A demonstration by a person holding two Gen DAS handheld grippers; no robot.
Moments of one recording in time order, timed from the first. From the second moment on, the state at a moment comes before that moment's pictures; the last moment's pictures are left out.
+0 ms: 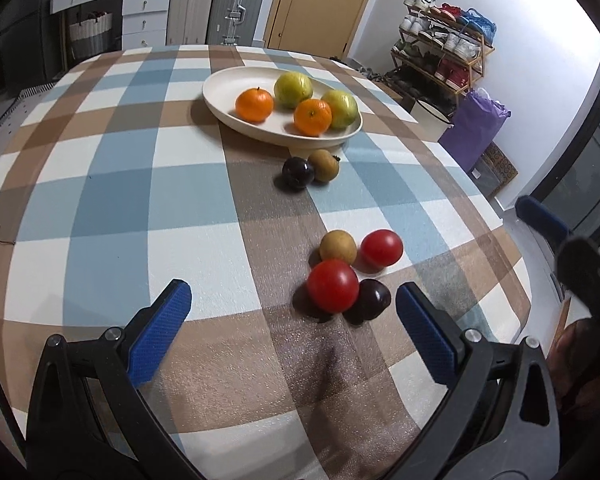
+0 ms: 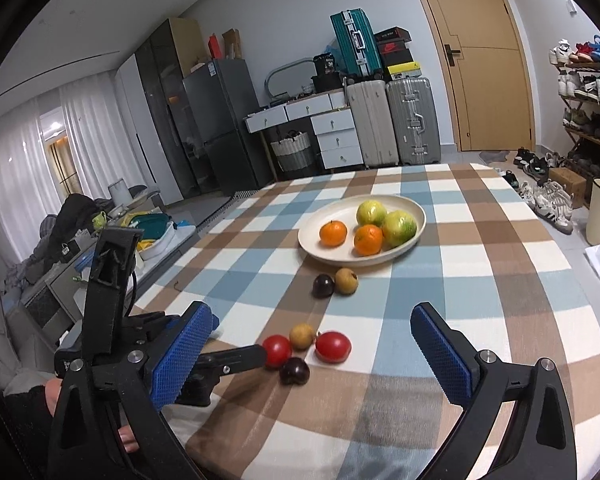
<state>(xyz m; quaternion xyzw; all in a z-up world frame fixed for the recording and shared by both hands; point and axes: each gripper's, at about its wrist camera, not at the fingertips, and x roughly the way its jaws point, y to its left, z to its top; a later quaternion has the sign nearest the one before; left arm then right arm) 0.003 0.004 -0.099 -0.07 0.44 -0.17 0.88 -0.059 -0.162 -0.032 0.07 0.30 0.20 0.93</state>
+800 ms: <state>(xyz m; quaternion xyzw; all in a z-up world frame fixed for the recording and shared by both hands) 0.018 -0.007 -0.112 -0.09 0.45 -0.22 0.86 -0.057 -0.180 -0.066 0.11 0.34 0.18 0.92</state>
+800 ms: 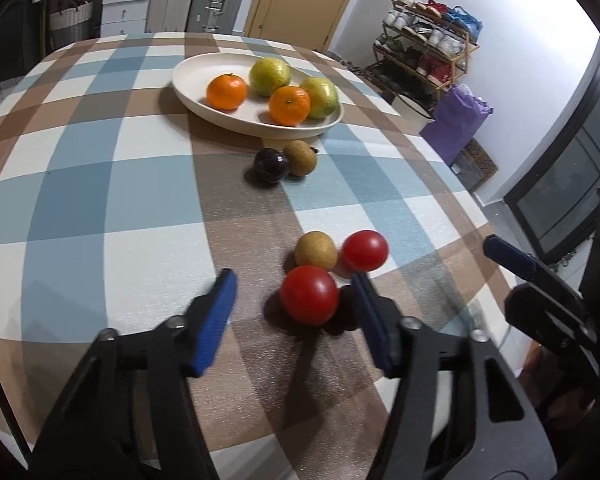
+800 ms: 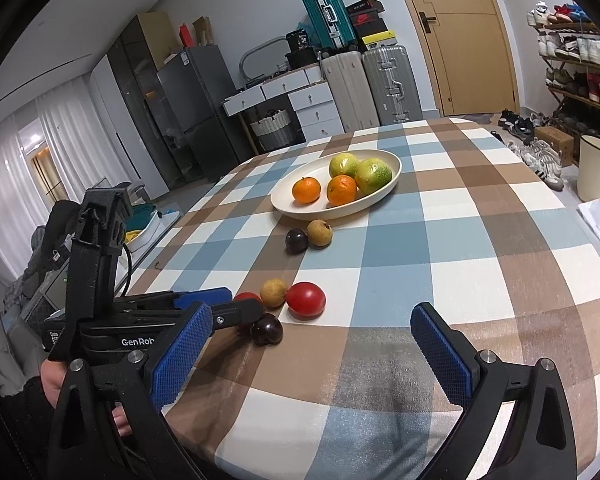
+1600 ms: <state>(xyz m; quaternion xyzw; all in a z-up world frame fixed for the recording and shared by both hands) 0.005 0.023 -0.107 -0.12 0.44 -0.21 0.86 -0.044 -0.187 -0.071 0.11 0.36 0.18 0.91</state>
